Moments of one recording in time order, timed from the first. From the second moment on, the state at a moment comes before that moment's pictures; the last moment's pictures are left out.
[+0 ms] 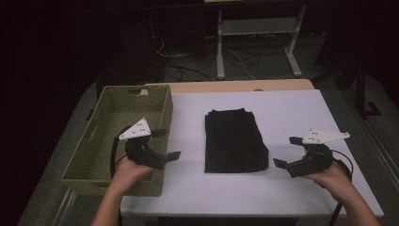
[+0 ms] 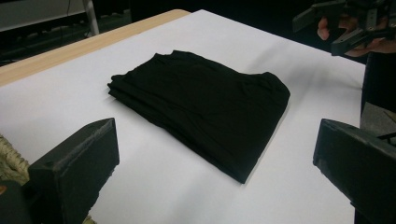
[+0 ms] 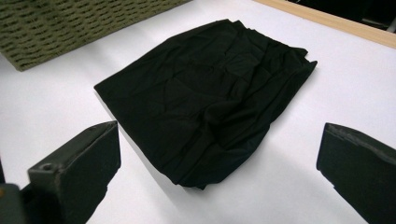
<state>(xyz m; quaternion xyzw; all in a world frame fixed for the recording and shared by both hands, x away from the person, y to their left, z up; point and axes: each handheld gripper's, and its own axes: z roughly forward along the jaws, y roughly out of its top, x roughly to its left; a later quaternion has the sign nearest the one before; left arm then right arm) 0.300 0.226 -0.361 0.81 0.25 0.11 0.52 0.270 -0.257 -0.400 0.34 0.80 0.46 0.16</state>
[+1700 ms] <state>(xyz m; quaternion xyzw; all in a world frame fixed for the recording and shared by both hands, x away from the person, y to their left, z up) 0.298 0.224 -0.362 0.81 0.25 0.11 0.52 0.268 -0.244 -0.428 0.35 0.81 0.46 0.13</state>
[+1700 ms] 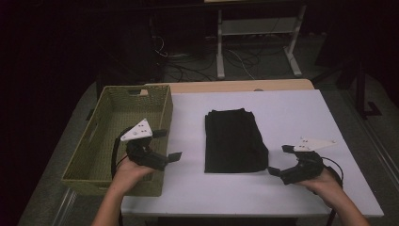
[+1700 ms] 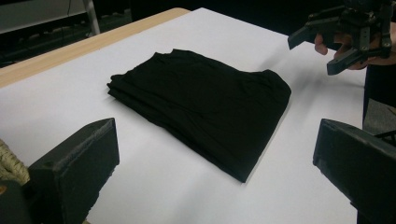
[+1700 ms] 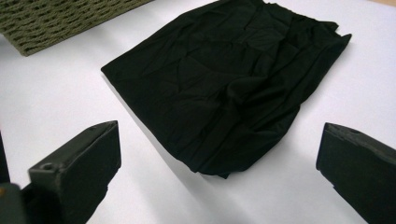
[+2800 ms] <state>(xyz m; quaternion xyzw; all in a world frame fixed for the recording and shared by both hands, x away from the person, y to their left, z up) 0.299 0.226 -0.361 0.81 0.25 0.11 0.53 0.288 -0.202 -0.430 0.29 0.84 0.46 0.09</state>
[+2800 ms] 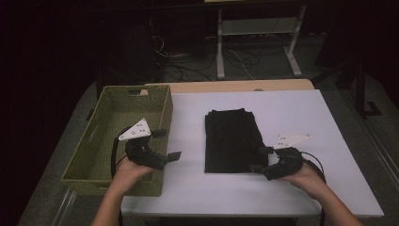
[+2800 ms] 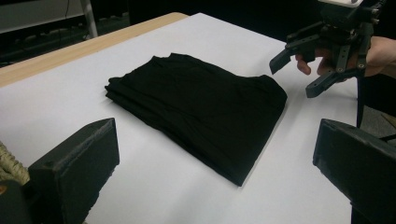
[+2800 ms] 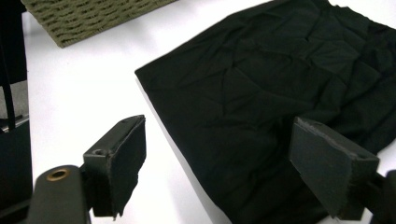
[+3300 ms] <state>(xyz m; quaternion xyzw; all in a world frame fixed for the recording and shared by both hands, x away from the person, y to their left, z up) 0.299 0.226 -0.362 0.81 0.25 0.10 0.53 0.300 -0.175 -0.430 0.26 0.85 0.45 0.07</state>
